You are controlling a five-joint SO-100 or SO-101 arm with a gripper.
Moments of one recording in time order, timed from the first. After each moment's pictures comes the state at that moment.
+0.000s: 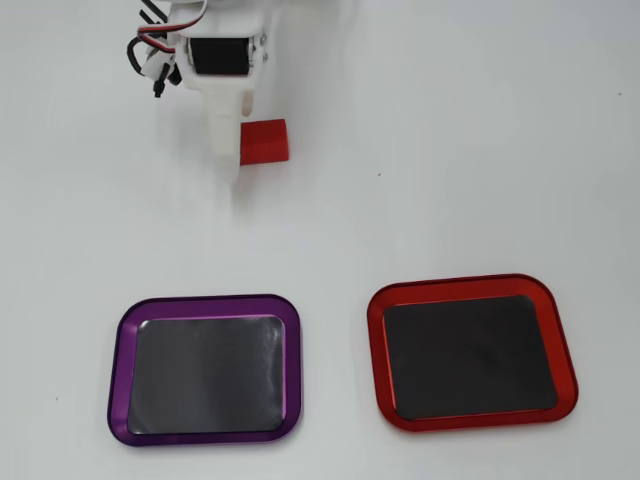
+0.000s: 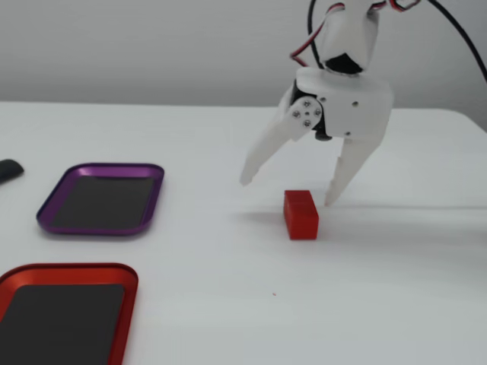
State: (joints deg) arm 20.2 101.2 116.6 58.4 -17.8
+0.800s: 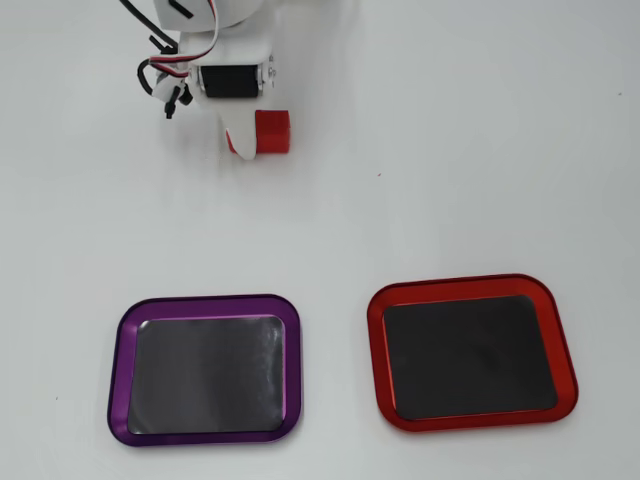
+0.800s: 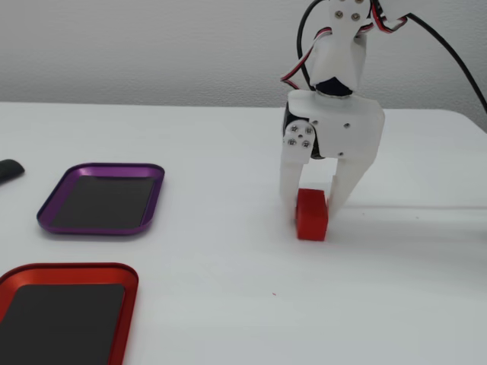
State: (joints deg) arm 19.9 90.0 116.1 54.1 -17.3
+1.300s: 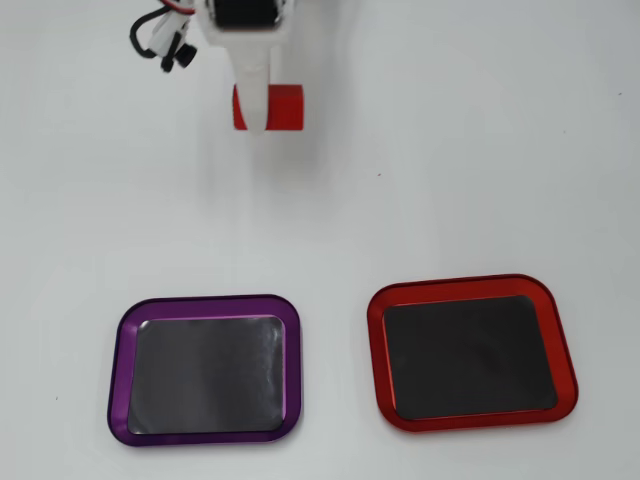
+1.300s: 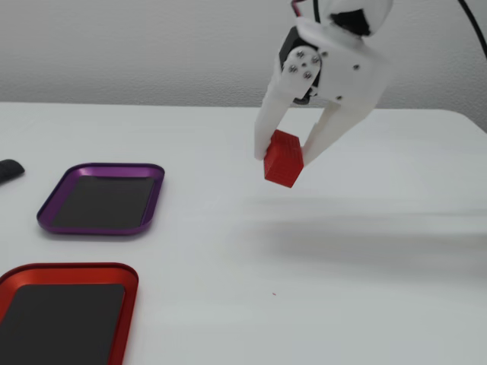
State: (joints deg) arm 12.2 121.6 118.3 55.2 -15.6
